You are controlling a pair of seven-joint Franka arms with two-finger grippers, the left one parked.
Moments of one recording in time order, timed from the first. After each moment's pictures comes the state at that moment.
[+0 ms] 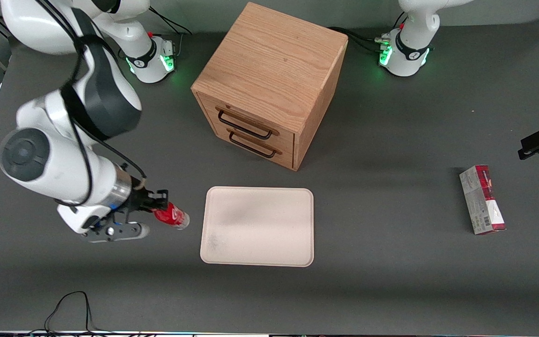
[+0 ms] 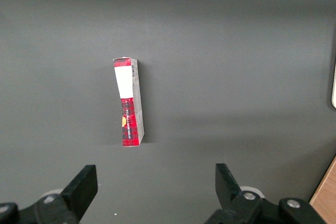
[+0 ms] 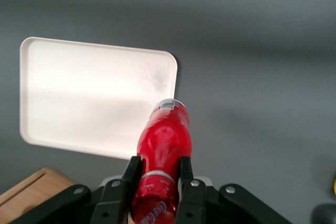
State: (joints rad) arm 0.20 0.67 0.21 -0.98 -0.08 1.66 0.30
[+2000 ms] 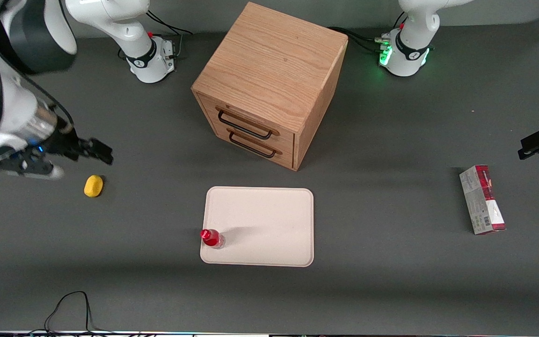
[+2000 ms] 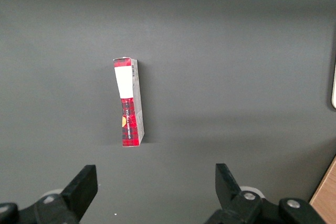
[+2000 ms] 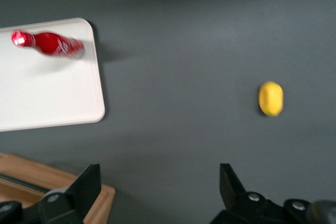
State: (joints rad) arm 0.14 -0.09 -0.02 -1.85 0.03 1.79 0.29
